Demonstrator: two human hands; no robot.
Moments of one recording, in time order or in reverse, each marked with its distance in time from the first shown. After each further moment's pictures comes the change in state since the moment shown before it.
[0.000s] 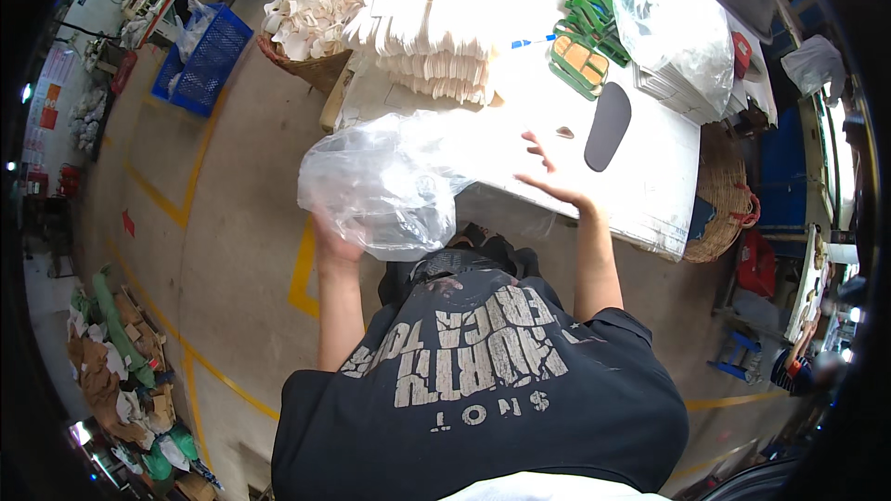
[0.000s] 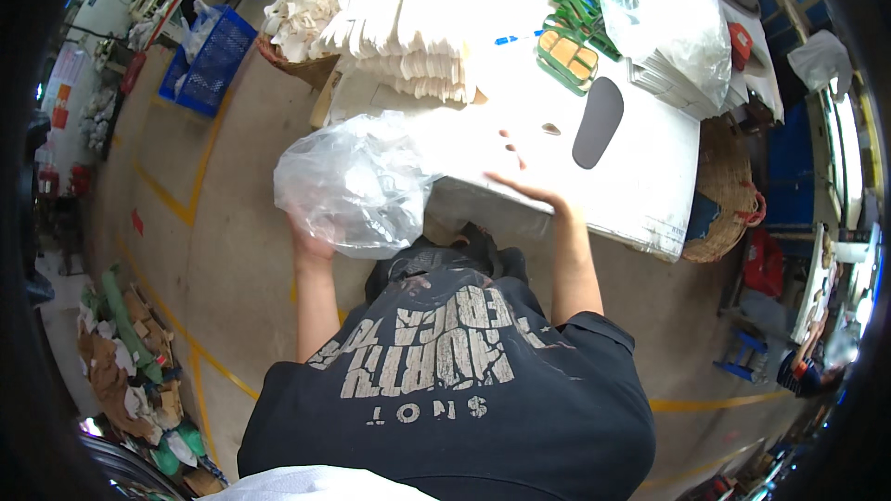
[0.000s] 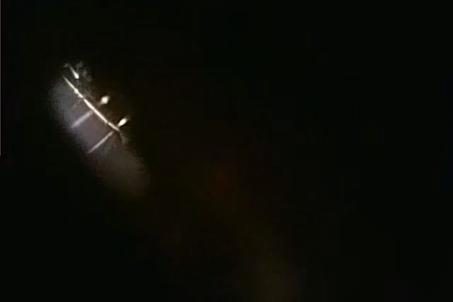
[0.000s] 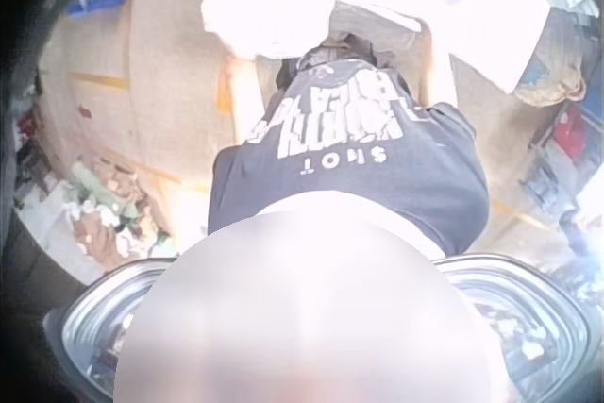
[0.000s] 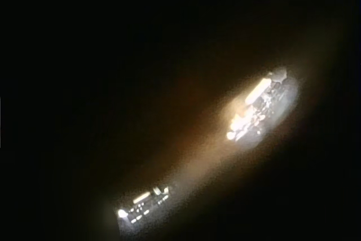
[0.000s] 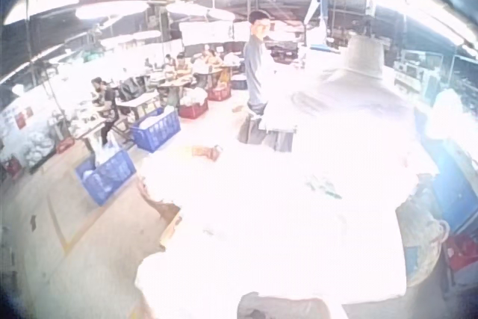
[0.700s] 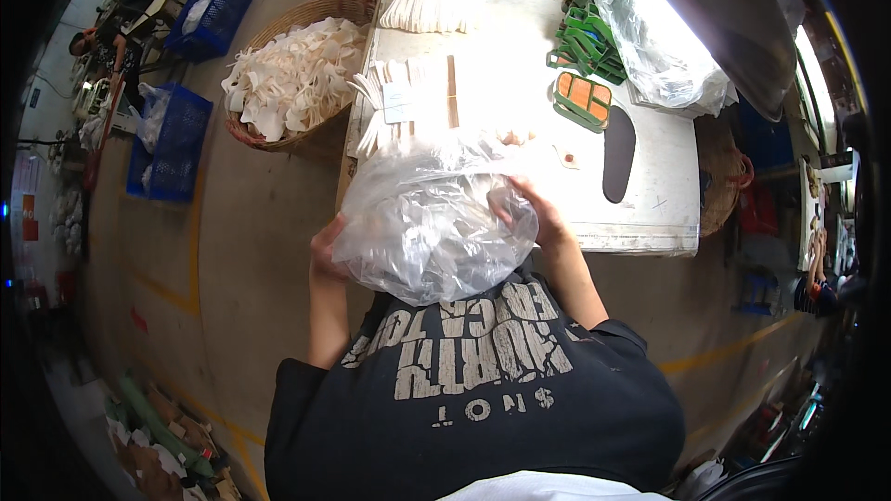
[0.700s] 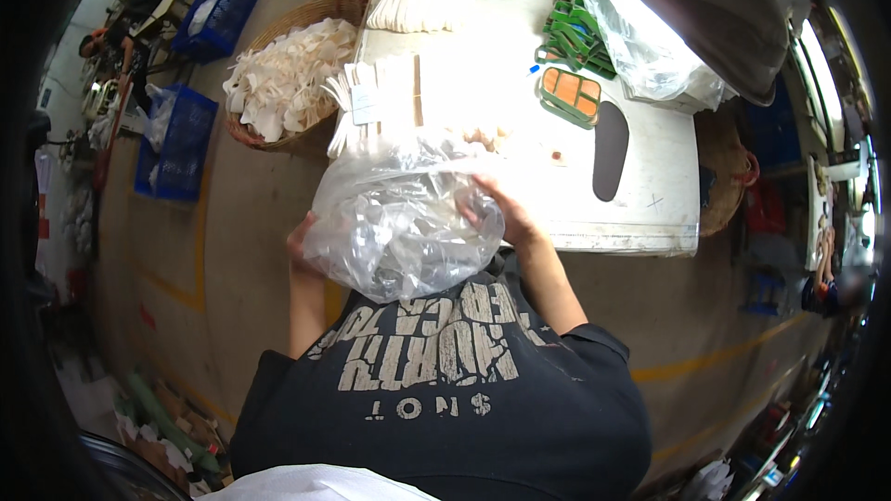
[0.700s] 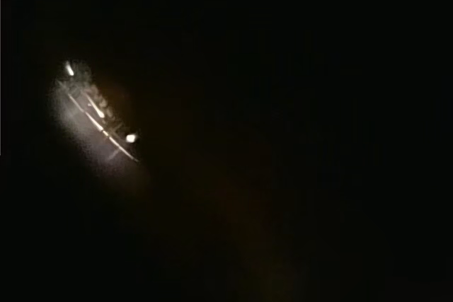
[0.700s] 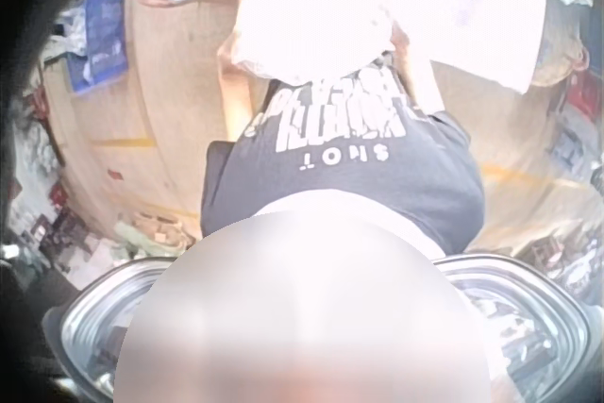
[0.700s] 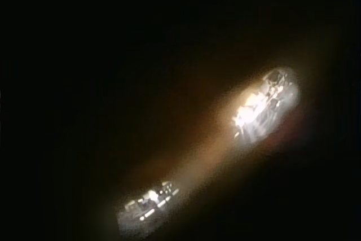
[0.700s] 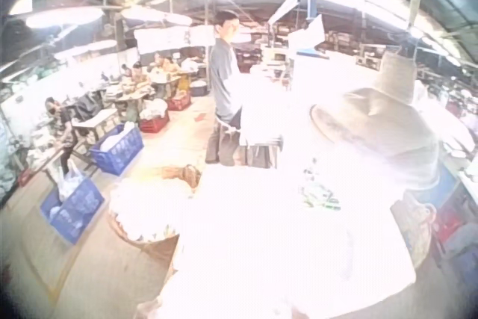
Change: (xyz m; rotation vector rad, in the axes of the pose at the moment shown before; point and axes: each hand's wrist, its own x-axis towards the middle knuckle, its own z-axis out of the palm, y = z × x) left_hand 0.216 0.077 -0.065 -0.085 -0.329 -0.568; right_hand 0.095 -0.091 0.061 1.517 -0.064 -0.056
